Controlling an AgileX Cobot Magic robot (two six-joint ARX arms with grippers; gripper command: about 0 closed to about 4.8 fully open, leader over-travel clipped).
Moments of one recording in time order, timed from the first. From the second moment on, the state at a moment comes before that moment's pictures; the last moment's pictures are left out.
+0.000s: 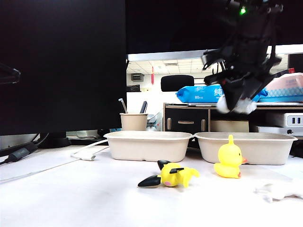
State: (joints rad) left arm -0.76 0.00 0.01 -0.07 -0.02 0.03; right arm 0.40 1.64 1.23 -0.51 0.26 -0.08
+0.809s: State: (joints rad) left arm -0.76 0.10 0.01 -0.07 -0.02 0.03; right arm 0.43 1.65 1.24 -0.62 0.04 -0.02
